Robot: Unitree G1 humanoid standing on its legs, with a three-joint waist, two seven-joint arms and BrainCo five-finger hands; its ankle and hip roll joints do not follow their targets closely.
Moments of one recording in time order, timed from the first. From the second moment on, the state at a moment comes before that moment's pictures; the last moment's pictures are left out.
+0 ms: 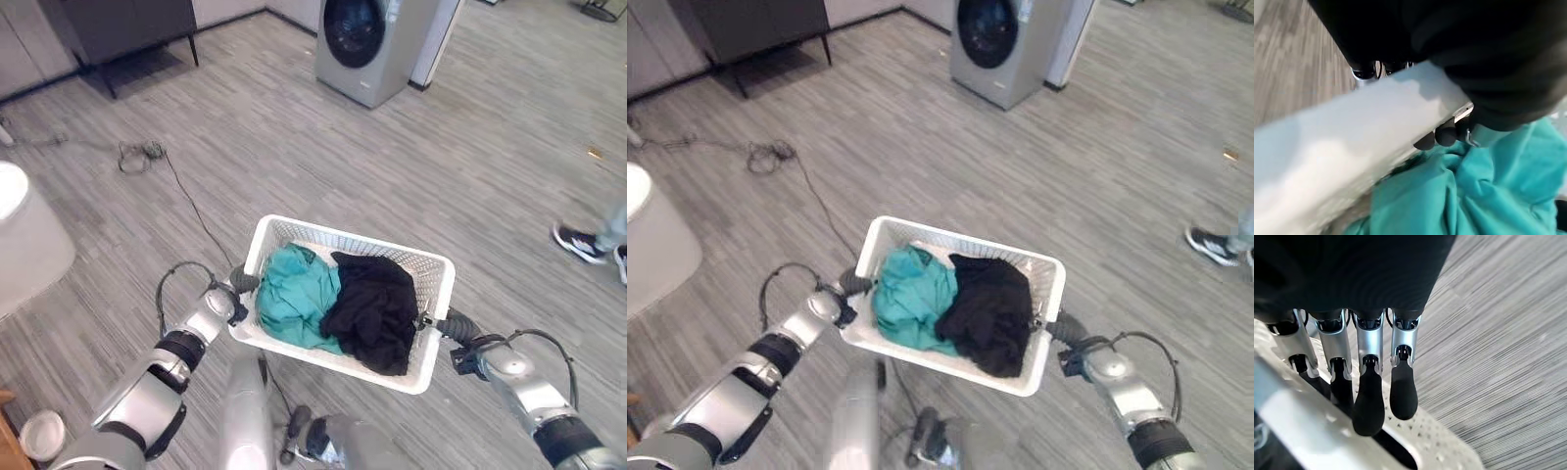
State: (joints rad) left arm -0.67 0.47 -0.61 0.84 -0.03 0.14 0.04; right arm -0.10 -0.61 0.26 0.37 0.30 0.11 0.13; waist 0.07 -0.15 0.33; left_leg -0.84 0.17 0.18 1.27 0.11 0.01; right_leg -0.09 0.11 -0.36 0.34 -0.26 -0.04
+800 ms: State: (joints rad) left arm -0.78 0.58 -0.56 0.91 -0.04 0.11 0.10; right arm -0.30 -0.53 0.40 0.40 0.30 0.09 0.07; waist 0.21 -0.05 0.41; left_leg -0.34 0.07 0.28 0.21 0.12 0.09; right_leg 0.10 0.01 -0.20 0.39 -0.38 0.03
